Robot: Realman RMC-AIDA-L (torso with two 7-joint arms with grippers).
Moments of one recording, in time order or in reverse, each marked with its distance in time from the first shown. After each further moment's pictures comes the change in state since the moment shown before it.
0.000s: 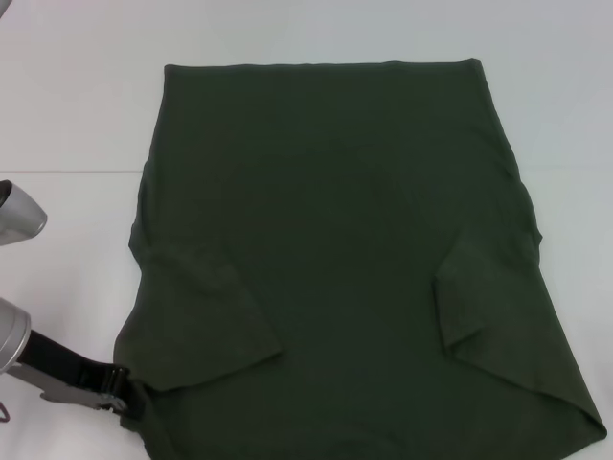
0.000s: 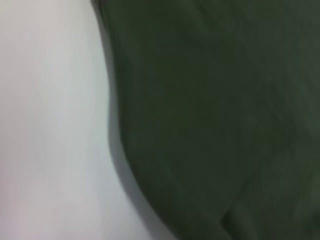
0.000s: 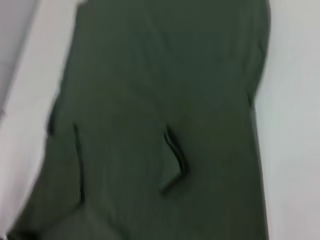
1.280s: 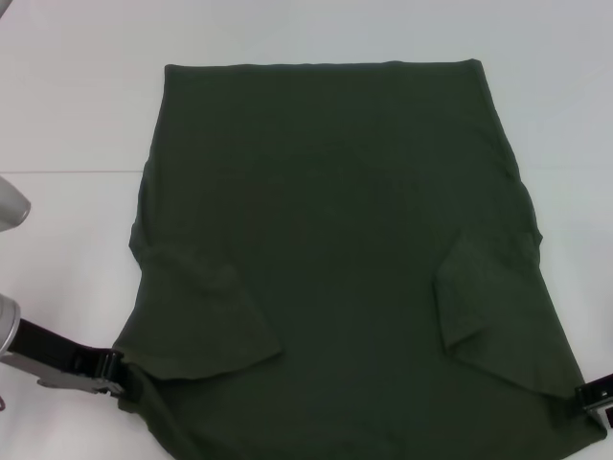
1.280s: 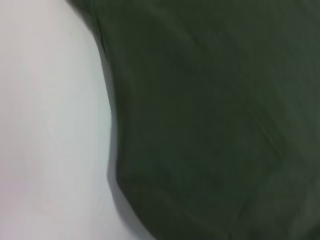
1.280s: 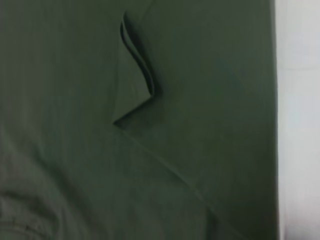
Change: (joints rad) left arm 0.000 0.009 -0.062 -0.003 -0.019 -0.010 0.047; right arm 0.189 0.072 -0.327 0.141 -0.284 0.188 0.184
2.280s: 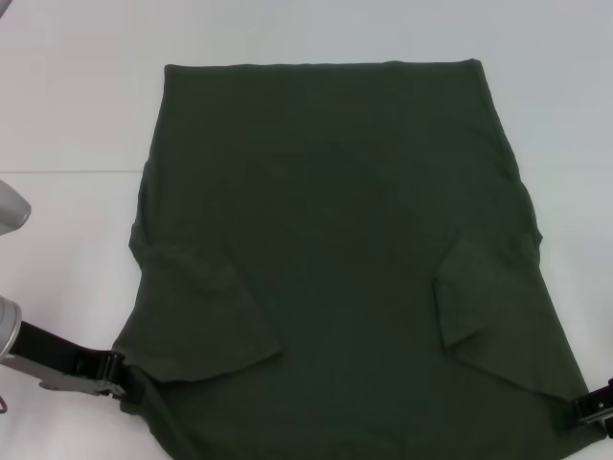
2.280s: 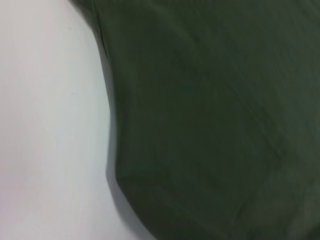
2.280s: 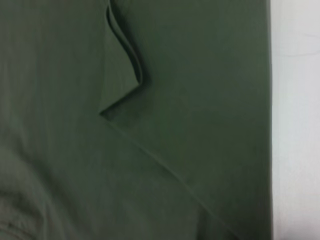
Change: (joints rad) left arm 0.001 0.003 -0.004 -0.020 -0.007 -0.008 0.006; right arm -0.012 0.011 -0.037 0.012 -0.006 0.036 0.007
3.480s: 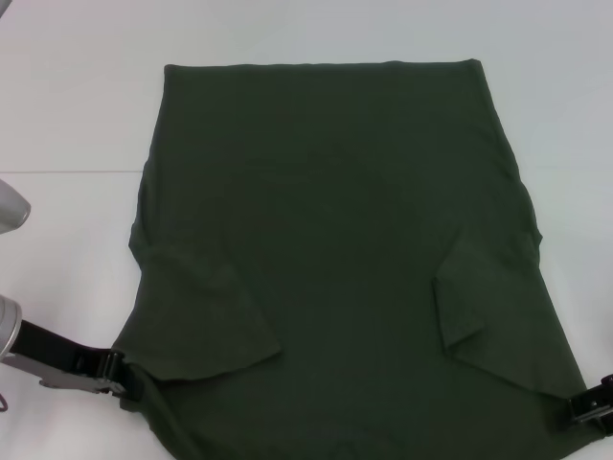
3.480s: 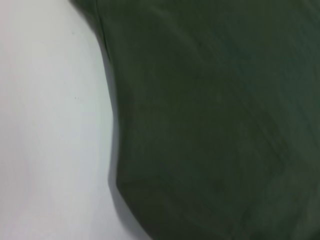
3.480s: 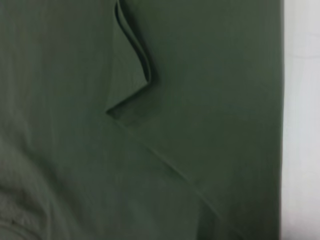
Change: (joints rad) left arm 0.000 0.000 0.000 -0.003 0.000 -0.012 0.002; right arm 0.015 0.009 0.004 0.003 -0.015 0.001 -0.009
